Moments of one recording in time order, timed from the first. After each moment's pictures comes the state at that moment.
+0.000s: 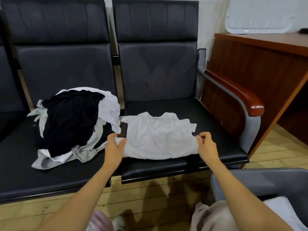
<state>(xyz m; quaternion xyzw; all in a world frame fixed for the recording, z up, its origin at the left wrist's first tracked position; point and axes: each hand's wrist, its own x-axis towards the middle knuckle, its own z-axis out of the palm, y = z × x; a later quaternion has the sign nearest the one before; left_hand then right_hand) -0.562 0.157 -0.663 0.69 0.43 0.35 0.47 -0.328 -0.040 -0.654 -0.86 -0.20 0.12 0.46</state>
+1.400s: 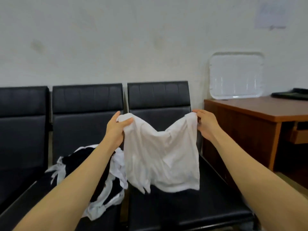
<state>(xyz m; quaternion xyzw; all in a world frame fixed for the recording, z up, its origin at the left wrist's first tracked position) -0.543 0.190 -0.395 0.55 0.19 0.47 0.66 -0.312 -0.004 -0.376 -0.56 -0.25 0.15 0.77</state>
